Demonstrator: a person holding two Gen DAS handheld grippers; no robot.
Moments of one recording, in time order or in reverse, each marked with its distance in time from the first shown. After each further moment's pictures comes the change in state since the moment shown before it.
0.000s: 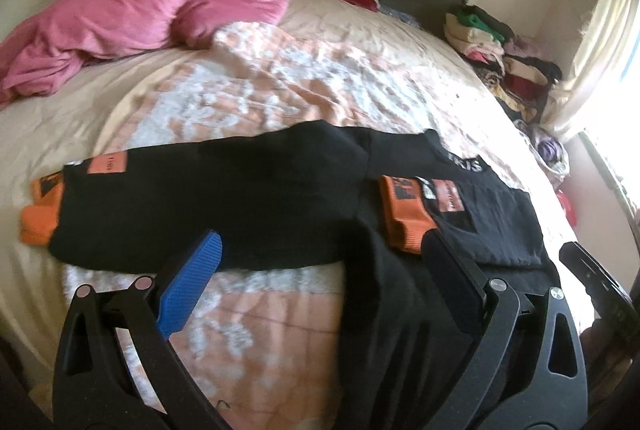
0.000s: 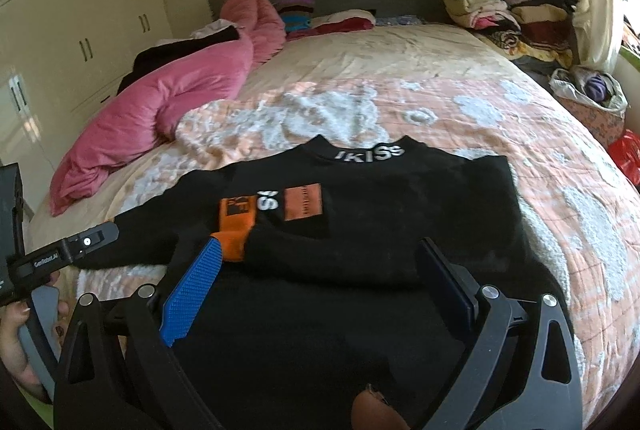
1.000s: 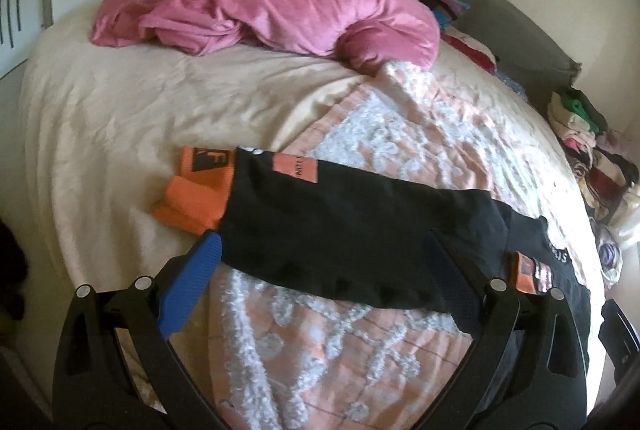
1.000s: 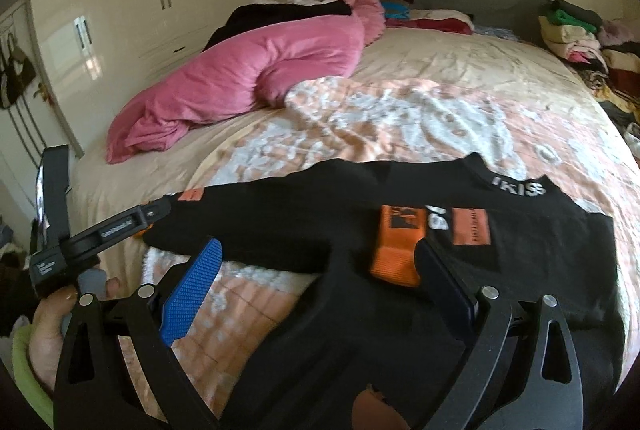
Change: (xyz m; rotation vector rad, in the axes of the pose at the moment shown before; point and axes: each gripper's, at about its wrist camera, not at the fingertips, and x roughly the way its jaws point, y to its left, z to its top) left arm -0.030 0.117 -0.002 -0.315 -0.100 0.279; right arm 0.034 0.143 0.014 -0.217 0.076 0.214
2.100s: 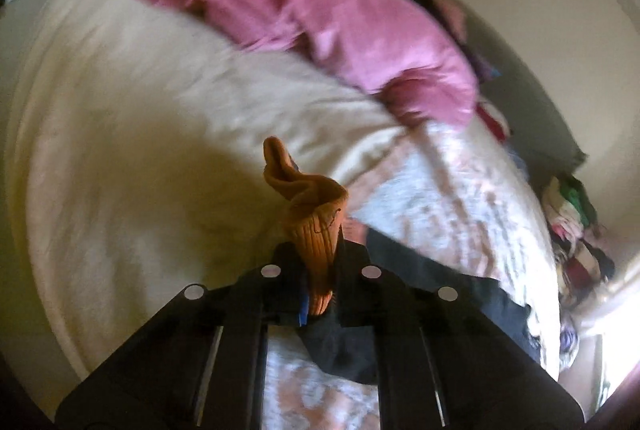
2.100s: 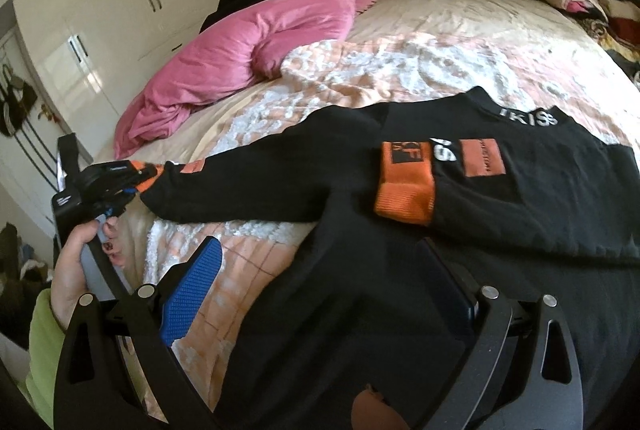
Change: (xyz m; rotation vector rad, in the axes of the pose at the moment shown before) left arm 0.024 0.053 0.028 -0.256 -0.091 -0.099; right arm 0.005 -0.025 -0.043 0.130 0.063 0.062
